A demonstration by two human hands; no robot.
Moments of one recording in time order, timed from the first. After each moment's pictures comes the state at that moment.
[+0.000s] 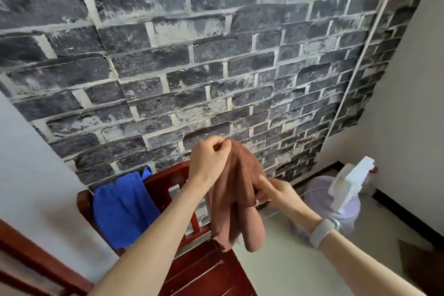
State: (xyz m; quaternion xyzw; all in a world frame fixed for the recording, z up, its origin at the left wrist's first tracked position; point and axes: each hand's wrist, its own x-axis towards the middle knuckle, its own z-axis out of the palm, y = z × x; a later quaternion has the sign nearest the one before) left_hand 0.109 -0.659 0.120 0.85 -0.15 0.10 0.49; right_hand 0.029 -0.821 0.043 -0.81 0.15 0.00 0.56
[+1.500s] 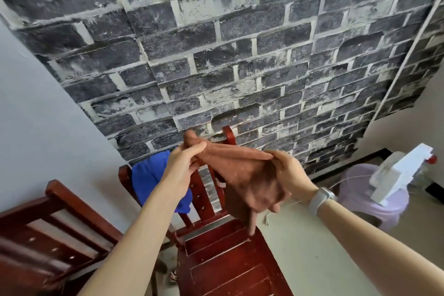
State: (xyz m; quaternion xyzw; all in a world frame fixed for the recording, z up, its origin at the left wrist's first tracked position) left_hand 0.104 -0.568 0.094 0.64 0.11 -0.07 0.76; right_hand 0.073 -0.800 0.015 -0.91 0.03 -0.10 0.41
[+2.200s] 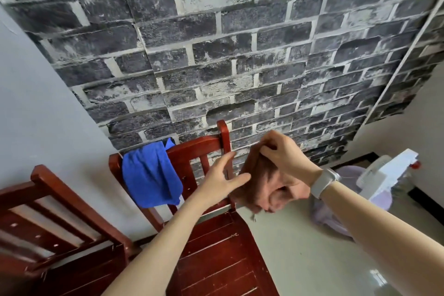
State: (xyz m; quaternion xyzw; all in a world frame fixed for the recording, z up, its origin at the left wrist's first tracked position) left_hand 0.068 -0.613 0.040 0.83 -0.13 -0.16 0.52; right_hand 0.077 -0.807 0.065 -0.90 -0.04 -0.09 0.42
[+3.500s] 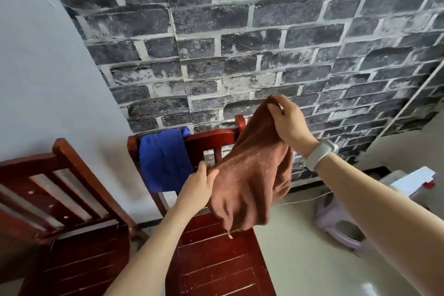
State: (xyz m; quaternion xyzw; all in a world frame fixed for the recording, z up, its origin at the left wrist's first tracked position) left_hand 0.058 -0.546 -0.002 0.94 -0.05 0.00 0.34; right_hand 0.117 -0.766 0.110 -0.88 -0.04 -0.21 0.42
